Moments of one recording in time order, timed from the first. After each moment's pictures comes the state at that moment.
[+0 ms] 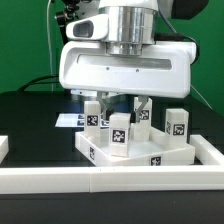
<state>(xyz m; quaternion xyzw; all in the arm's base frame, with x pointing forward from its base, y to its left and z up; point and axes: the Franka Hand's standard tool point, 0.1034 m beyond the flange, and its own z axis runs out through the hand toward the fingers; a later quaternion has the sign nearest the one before) 0.598 -0.004 0.084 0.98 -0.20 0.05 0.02</state>
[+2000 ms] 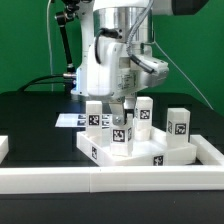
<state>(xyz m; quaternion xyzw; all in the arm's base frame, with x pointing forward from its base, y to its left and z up) 0.599 0.000 0.083 0.51 -0.86 0.01 -0.06</state>
